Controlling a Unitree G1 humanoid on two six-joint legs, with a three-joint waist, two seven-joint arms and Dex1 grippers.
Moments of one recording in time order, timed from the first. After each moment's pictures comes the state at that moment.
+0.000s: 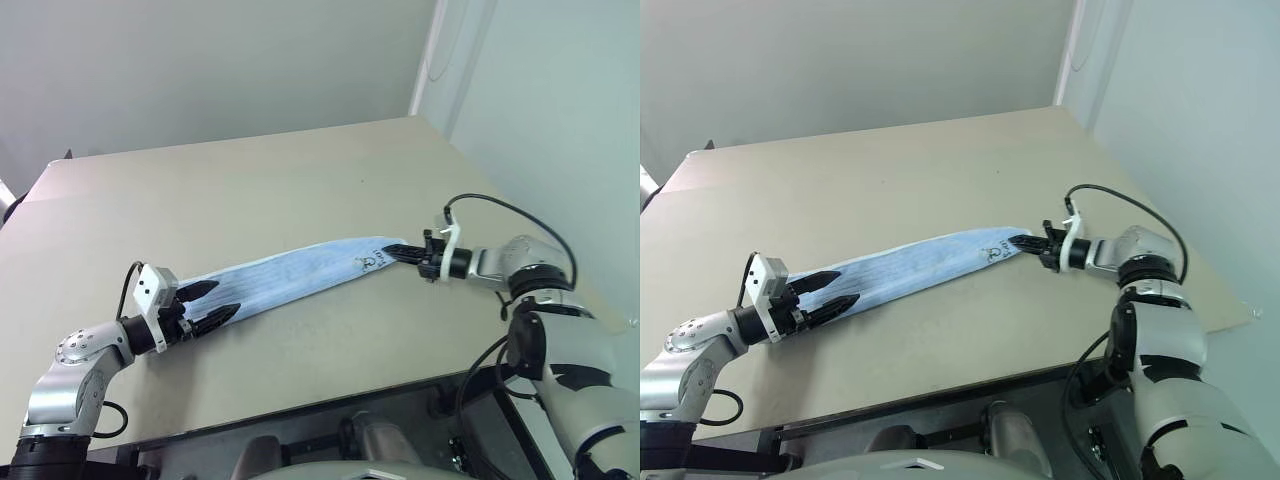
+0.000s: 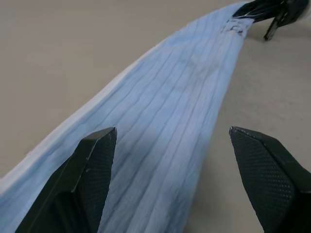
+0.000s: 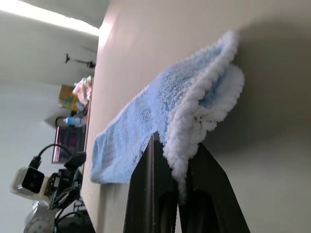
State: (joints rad) left arm 0.06 0.65 0.21 -0.06 -0.52 0.32 -0.95; right arm -0.93 -0.53 -0.24 1.10 0.44 1.12 0.98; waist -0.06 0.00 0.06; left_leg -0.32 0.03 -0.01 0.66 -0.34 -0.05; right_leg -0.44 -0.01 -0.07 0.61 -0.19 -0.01
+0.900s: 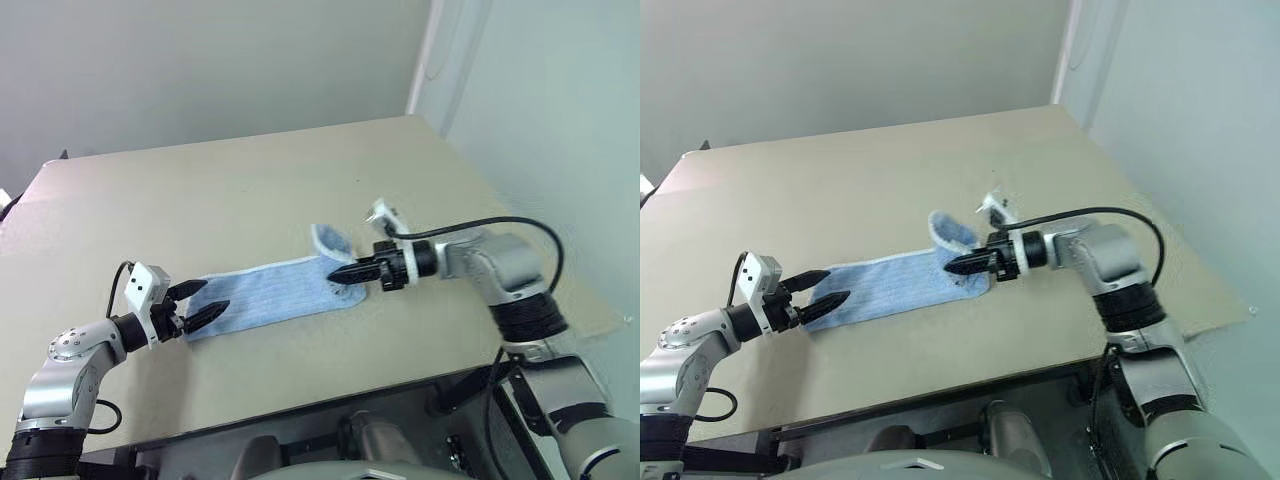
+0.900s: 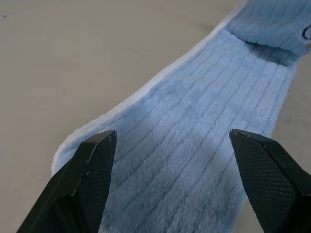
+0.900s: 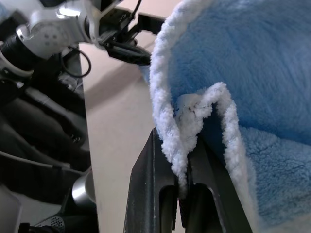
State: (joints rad) left arm 0.04 0.66 0.22 0.00 -0.48 0.32 -0.94; right arm -0.72 -0.46 0.26 0.06 0.47 1.02 1.14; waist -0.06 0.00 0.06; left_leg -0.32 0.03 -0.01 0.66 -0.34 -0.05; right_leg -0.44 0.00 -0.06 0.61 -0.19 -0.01
